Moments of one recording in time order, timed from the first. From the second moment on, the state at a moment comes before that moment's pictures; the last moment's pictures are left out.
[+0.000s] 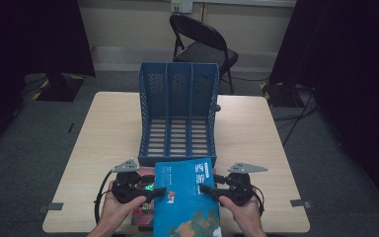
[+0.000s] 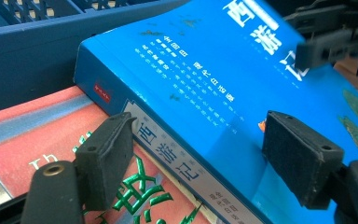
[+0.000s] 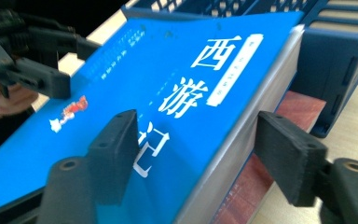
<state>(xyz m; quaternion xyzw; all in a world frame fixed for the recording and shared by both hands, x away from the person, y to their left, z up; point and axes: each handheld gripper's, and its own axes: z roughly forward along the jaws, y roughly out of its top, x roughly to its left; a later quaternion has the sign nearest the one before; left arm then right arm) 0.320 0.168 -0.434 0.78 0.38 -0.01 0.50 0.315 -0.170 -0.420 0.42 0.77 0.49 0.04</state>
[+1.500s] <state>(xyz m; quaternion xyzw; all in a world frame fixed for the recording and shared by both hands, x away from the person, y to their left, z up) 0.322 0.166 -0.436 0.77 0.38 -0.03 0.51 0.332 -0.146 -0.408 0.34 0.77 0.53 -0.09</state>
